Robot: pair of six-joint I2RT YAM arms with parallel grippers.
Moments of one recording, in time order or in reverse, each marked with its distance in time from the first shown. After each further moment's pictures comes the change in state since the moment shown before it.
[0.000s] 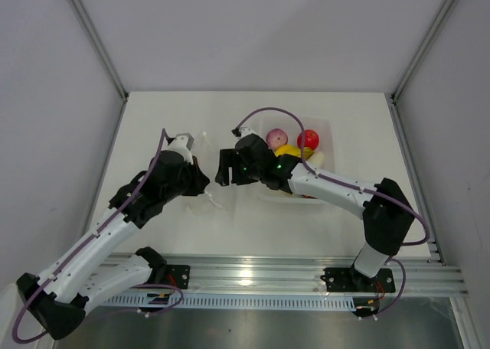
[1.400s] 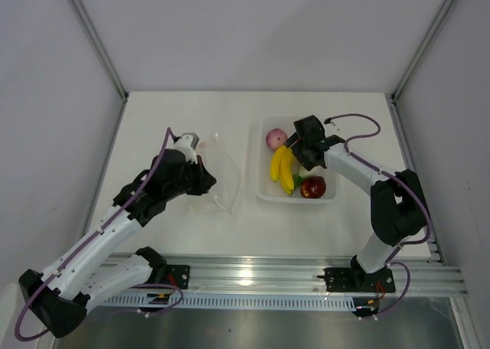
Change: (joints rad) left arm 0.012 0.027 -0.018 0.074 0.100 0.007; right arm -0.477 -0.043 -0.143 -0.148 0.299 0.502
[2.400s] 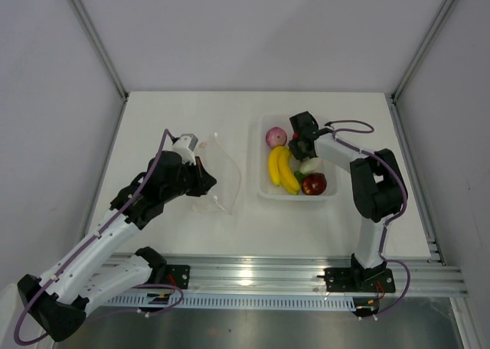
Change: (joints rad) left arm 0.006 -0.039 -0.023 0.023 0.040 0.009; right arm -0.049 0.257 0.146 0.000 0.008 0.212
